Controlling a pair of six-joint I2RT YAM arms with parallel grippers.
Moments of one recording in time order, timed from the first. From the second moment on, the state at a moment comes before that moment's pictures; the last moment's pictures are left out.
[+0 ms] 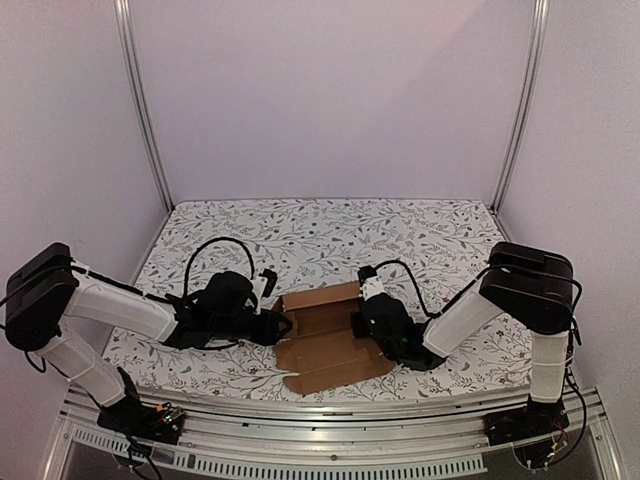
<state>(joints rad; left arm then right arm) -0.88 1.51 0.54 0.28 -0.04 -0.51 1.06 2.03 0.78 0.80 0.68 0.32</state>
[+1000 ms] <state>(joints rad) -0.97 1.65 0.70 0.20 -0.31 -0.62 1.10 2.03 0.78 0.76 0.78 0.42</state>
